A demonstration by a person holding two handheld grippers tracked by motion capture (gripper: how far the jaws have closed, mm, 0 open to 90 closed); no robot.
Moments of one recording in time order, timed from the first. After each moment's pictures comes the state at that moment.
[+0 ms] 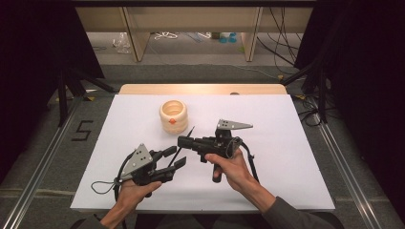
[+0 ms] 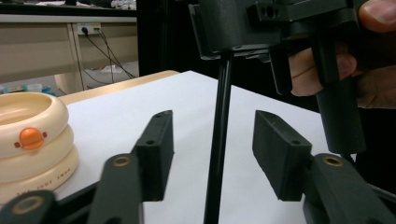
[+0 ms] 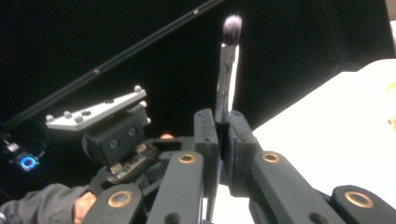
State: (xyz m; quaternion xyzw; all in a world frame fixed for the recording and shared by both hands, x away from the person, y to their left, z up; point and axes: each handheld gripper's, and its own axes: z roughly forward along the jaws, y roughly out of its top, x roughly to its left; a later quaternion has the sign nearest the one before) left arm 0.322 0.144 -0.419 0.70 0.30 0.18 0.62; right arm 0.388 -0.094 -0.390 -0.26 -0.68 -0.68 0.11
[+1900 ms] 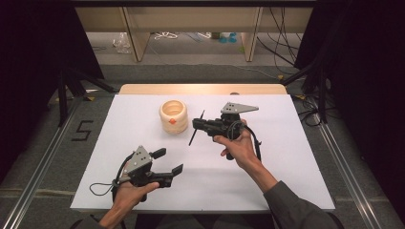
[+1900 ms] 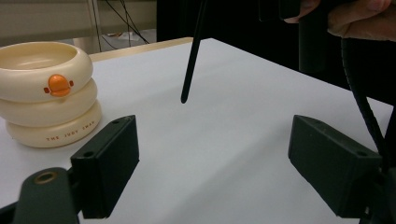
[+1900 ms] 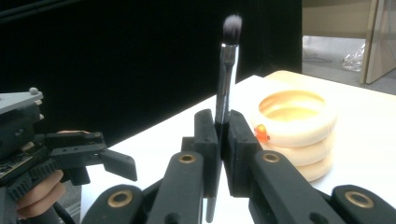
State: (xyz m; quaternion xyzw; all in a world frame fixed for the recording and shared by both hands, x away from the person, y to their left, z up) left arm 0.323 0.152 -0.431 0.73 0.34 0.18 0.57; right arm 0.439 -0.118 -0.381 -0.26 -0.74 -0.62 -0.04
